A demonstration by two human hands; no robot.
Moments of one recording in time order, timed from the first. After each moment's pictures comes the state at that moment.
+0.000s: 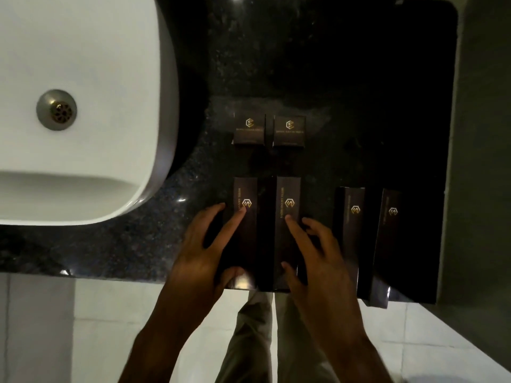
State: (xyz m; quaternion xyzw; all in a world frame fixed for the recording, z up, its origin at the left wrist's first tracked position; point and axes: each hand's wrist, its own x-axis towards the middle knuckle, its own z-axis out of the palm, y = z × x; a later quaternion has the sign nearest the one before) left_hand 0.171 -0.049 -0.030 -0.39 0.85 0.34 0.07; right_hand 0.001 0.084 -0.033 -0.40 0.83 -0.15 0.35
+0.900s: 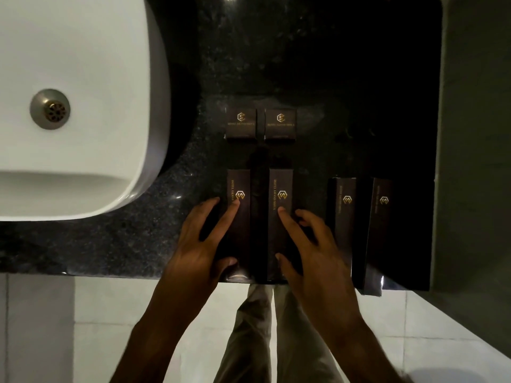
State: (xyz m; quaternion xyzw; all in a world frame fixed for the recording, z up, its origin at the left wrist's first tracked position) left_hand 0.164 -0.047 -0.019 -0.39 0.85 0.33 0.08; right_hand -0.003 0.090 -0.040 -0.43 0.83 -0.16 0.33
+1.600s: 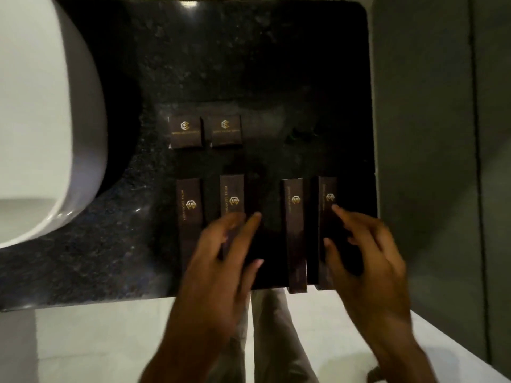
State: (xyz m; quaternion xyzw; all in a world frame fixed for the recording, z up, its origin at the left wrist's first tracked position) left_hand 0.084 0.009 0.009 -0.36 0.85 0.38 0.01; right_hand -0.088 0.158 -0.002 -0.31 0.89 -0.28 0.21
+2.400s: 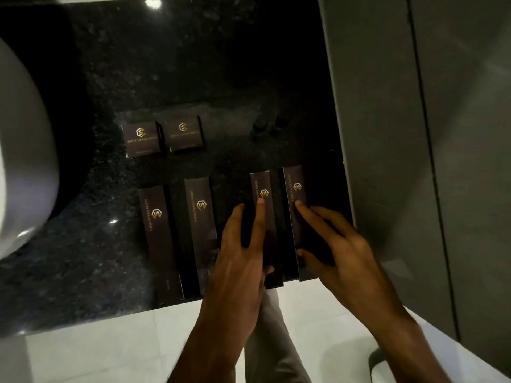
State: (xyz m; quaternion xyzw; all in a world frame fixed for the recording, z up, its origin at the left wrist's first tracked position) left_hand 0.028 0.050 -0.029 -0.34 0.86 0.37 0.12; right_hand -0.118 0.179 -0.024 -0.35 0.86 -0.16 0.34
